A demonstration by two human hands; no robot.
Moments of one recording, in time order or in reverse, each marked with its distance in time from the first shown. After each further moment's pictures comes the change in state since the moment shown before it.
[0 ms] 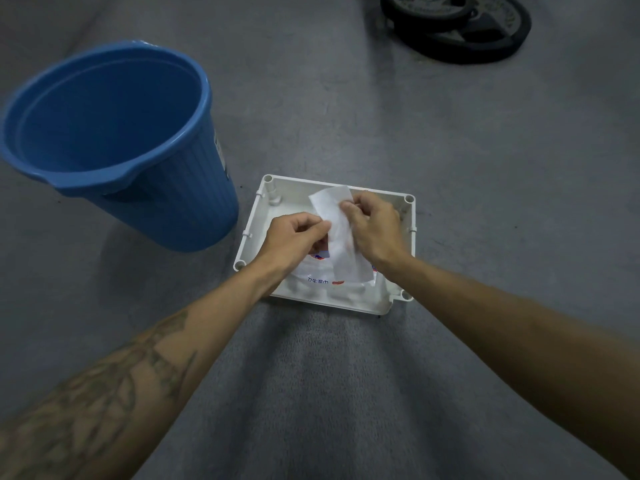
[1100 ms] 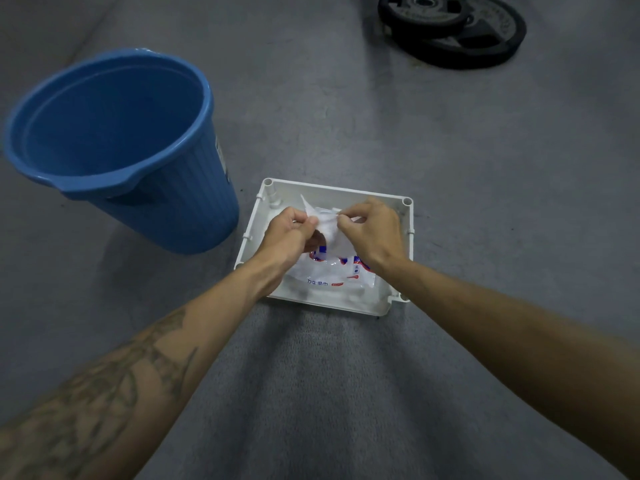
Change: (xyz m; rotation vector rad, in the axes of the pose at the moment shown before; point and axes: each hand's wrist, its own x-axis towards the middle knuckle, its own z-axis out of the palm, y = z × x) left_hand -0.001 0.010 0.001 -0.074 0.072 -0.104; right_hand -0.011 -0.015 -0.005 -0.277 0.039 -0.044
